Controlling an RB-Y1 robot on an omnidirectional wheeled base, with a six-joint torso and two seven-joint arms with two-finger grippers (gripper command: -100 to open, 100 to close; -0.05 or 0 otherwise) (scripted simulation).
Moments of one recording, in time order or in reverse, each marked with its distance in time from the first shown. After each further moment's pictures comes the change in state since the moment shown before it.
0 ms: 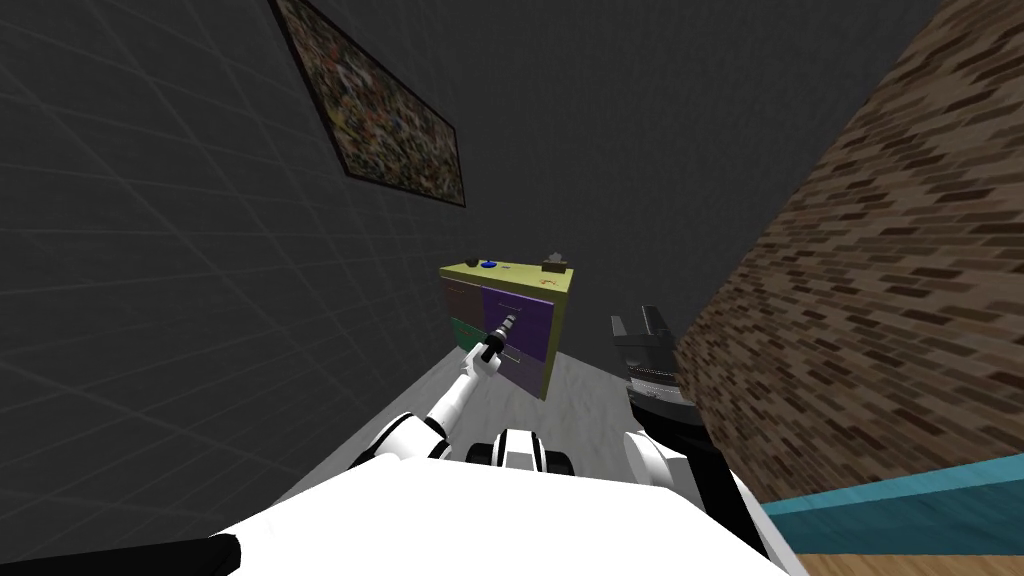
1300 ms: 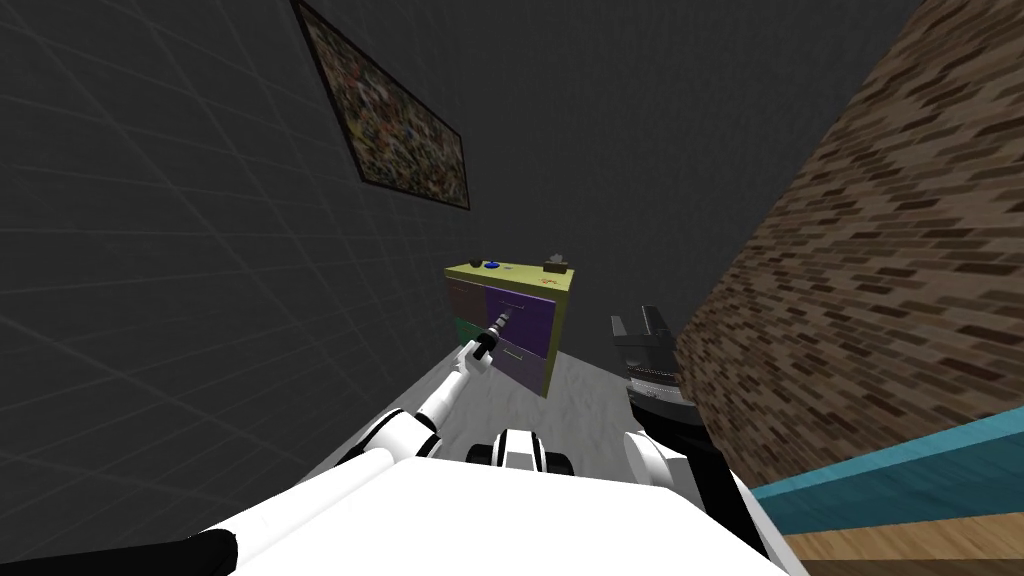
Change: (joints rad) left arm -0.005 0.086 -0.001 0.000 -0.004 -0.005 0.001; right arm 0.001 0.000 0.000 0.000 0.000 0.000 0.000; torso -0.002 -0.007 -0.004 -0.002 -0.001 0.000
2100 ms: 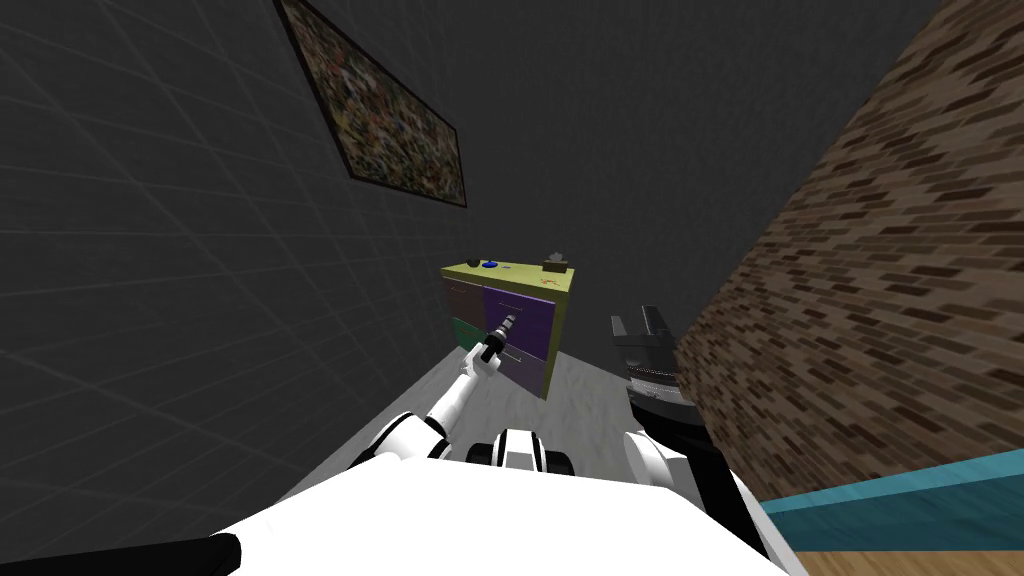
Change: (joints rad) left arm 0.002 -0.084 0.004 0.010 0.002 -0.004 -0.005; right arm -0.001 0.000 0.000 0.000 0.000 0.000 0.000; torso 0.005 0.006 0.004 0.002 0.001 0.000
